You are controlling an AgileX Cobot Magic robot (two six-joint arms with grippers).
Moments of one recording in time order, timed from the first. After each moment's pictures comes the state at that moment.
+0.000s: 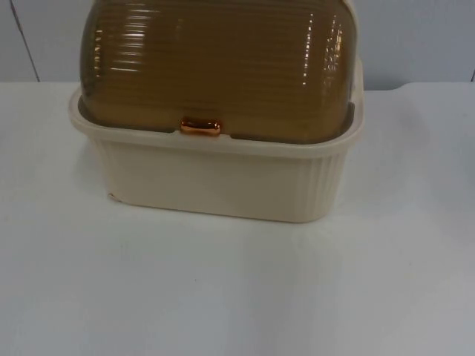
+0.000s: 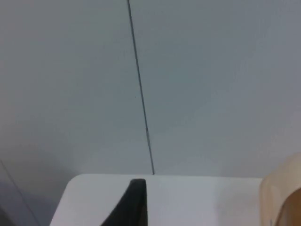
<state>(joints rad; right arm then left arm) 0.01 0.94 -1.05 0.01 0.58 -0.14 -0.15 1.01 -1.04 0.63 0.45 -0.60</state>
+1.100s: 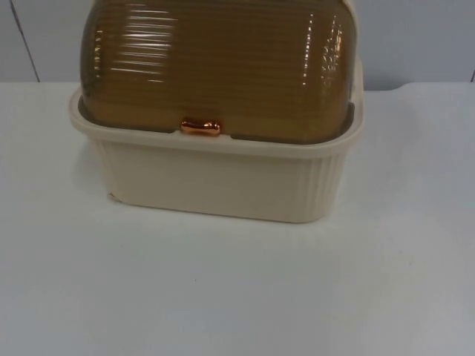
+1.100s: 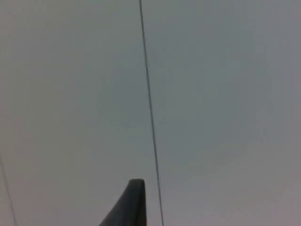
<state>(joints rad) 0.01 0.52 -1.05 -0.01 0.52 -0.06 -0.15 0.58 -1.04 0.63 0.42 -0.50</state>
